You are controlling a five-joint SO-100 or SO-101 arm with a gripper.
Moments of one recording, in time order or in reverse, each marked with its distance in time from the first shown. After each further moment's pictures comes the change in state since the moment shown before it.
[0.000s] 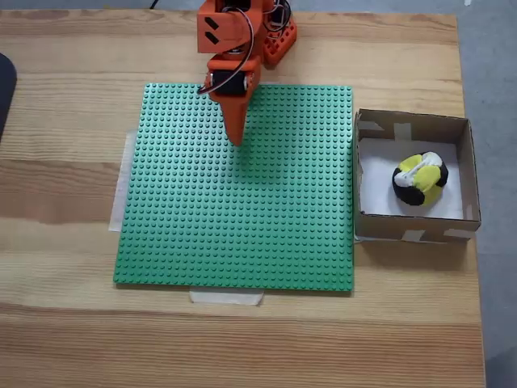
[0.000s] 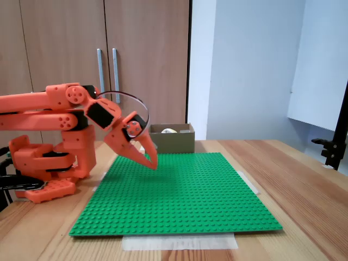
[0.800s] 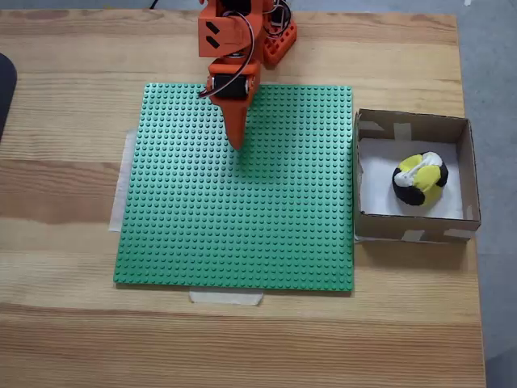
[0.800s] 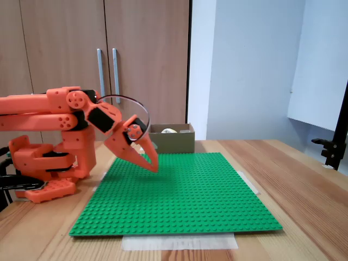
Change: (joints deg) arm 0.2 0.4 4.8 -3.0 -1.8
